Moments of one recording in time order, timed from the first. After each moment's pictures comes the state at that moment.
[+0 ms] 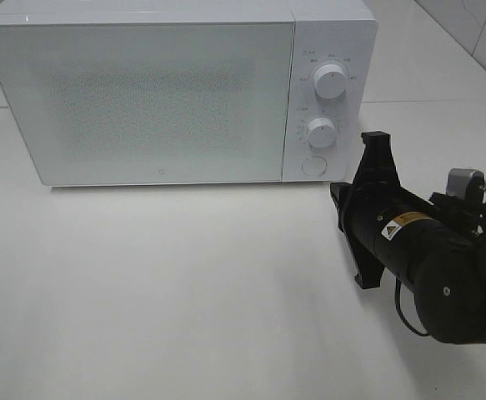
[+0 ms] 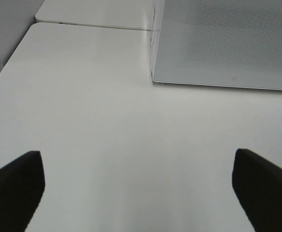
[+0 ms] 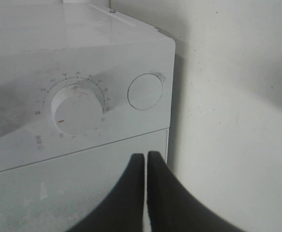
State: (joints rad) left arm 0.05 -0.01 -0.50 -0.09 1.04 0.03; right arm 0.70 1.86 -0.46 0.59 -1.04 1.41
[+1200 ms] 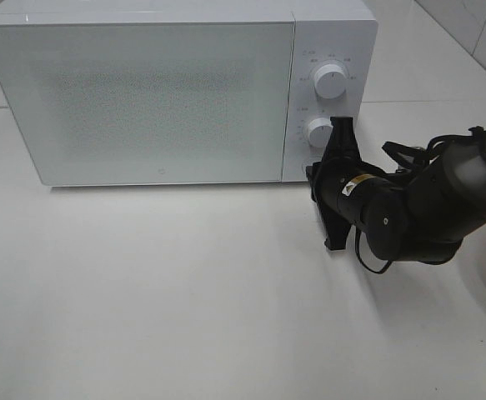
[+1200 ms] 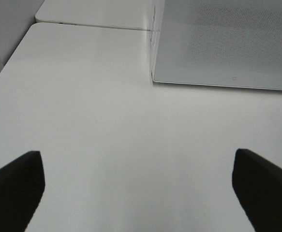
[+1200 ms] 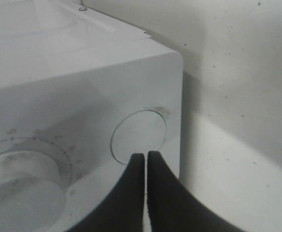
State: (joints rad) left arm 0.05 -0.01 -0.50 -0.09 1.04 0.03; right arm 0.53 2.09 -0.77 0.40 -0.87 1.48
